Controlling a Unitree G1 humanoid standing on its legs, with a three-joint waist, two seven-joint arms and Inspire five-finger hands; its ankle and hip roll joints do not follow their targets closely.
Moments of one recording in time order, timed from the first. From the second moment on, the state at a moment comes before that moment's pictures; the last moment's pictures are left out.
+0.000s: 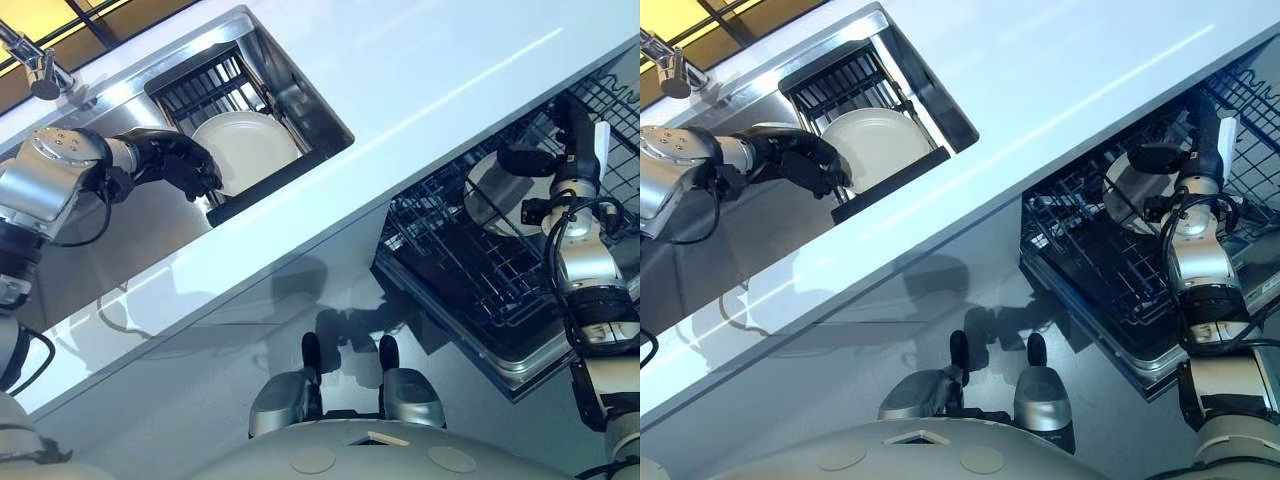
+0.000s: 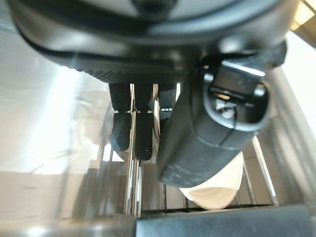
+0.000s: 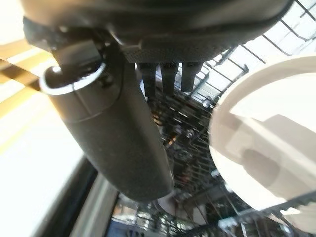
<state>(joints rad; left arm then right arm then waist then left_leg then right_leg) -0.79 1.10 -0.46 0.29 -0.38 0.54 -0.61 -0.46 -0.73 0.05 0.43 0.18 0.05 -0.36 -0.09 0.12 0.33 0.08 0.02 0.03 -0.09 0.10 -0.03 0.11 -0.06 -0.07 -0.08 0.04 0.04</state>
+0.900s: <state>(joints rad) -0.51 1.16 0.08 0.45 0.04 0.13 -0.13 -0.23 -0.60 -0.10 0.05 0.61 -0.04 0.02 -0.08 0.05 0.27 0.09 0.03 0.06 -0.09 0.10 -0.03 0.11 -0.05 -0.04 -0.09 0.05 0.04</state>
